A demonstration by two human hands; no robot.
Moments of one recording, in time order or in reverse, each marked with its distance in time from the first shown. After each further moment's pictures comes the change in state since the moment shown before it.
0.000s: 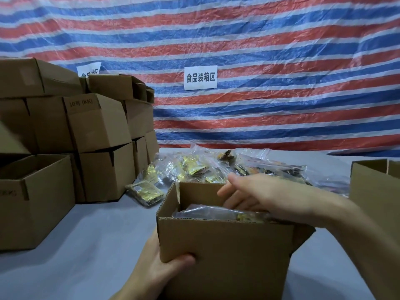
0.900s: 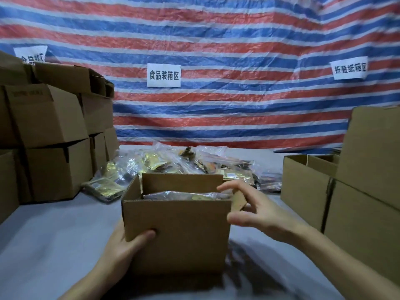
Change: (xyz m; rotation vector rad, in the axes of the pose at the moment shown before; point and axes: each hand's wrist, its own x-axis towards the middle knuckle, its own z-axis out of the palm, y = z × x) left_hand 0.001 -0.018 0.013 -0.189 0.085 -0.124; right_hand -0.053 0.058 0.044 0.214 0.273 -0.183
